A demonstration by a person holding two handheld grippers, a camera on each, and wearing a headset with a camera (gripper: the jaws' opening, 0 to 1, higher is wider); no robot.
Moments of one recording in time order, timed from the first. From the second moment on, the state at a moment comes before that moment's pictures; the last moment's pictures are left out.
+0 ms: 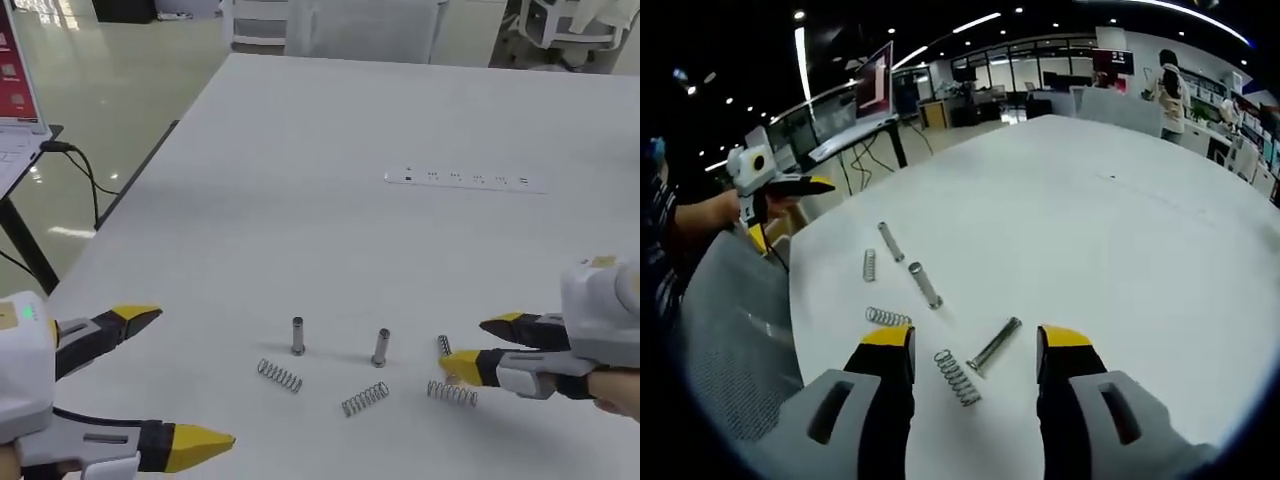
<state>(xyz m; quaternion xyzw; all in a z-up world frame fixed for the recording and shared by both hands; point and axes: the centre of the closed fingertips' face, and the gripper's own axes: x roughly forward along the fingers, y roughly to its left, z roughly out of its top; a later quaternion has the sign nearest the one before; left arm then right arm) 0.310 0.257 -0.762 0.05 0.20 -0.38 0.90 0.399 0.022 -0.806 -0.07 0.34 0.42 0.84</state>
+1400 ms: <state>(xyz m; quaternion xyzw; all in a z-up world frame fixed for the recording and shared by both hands) 0.307 0.261 -0.766 0.04 0.21 -0.38 0.90 0.426 0.030 -0.859 -0.07 0.49 0.35 0.79</state>
